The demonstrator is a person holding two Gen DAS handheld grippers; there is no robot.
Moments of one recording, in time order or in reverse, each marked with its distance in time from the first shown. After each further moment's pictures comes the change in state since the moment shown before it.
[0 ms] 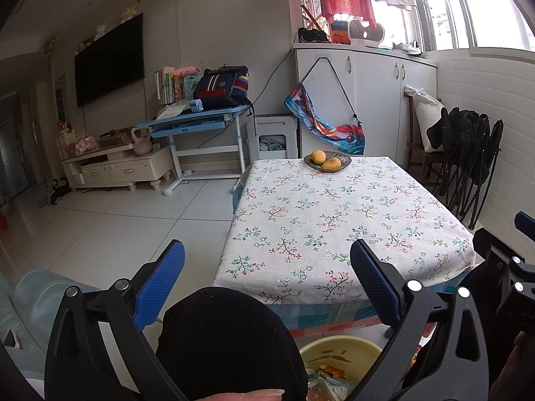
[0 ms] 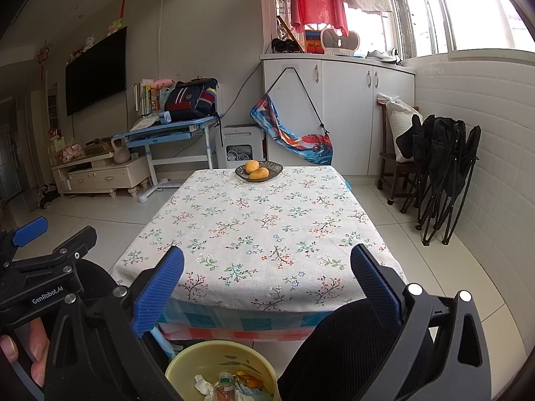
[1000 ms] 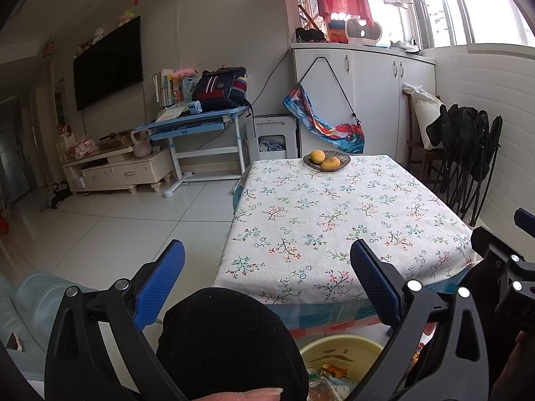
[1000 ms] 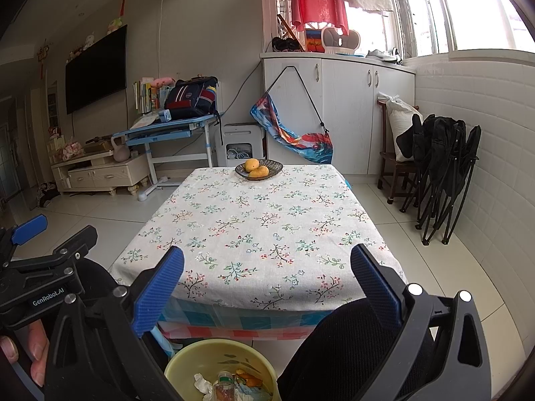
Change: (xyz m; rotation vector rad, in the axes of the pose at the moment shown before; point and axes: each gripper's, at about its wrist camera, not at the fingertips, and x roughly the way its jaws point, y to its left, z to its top) left arm 0.000 0.000 -0.001 0.007 0.000 0.000; right arm 0.000 0.001 0.001 0.000 0.001 0.000
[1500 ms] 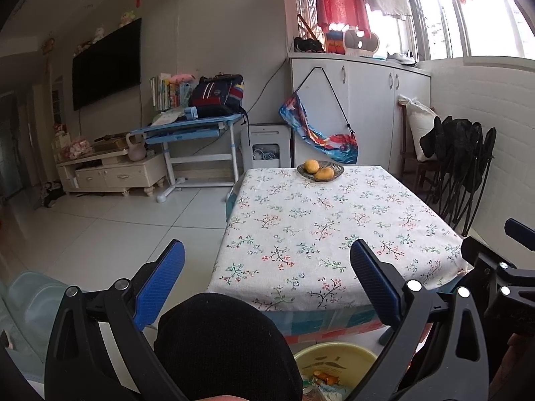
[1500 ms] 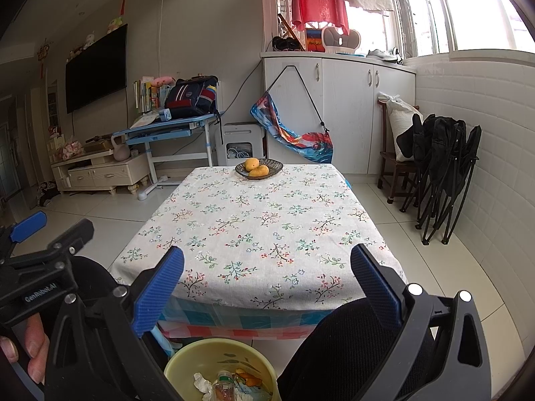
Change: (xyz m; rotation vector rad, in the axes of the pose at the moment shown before) left arm -0.002 0.012 -0.002 -0.024 -0.043 -0.034; right arm 0.000 0.000 0.001 -0.001 0.001 -0.001
